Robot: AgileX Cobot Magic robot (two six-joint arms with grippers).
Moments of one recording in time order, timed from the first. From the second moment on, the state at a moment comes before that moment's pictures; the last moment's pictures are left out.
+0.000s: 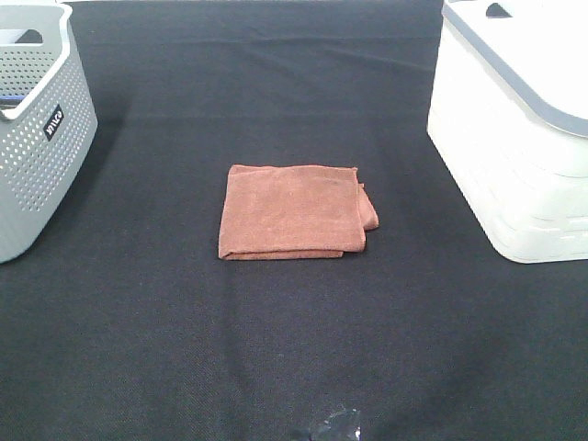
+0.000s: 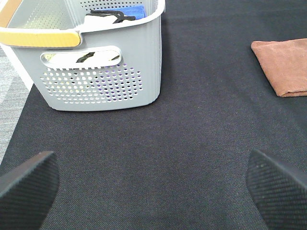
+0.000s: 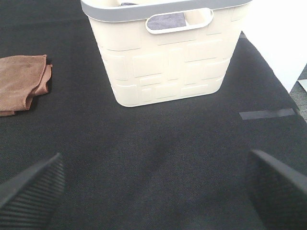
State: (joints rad) left arm 0.00 -0.01 -0.50 0.01 1.04 0.01; right arm -0.03 0.00 -0.50 -0.05 1.06 0.02
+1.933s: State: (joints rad) left arm 0.00 -0.01 -0.50 0.01 1.04 0.01; right arm -0.03 0.00 -0.50 -0.01 1.06 0.02
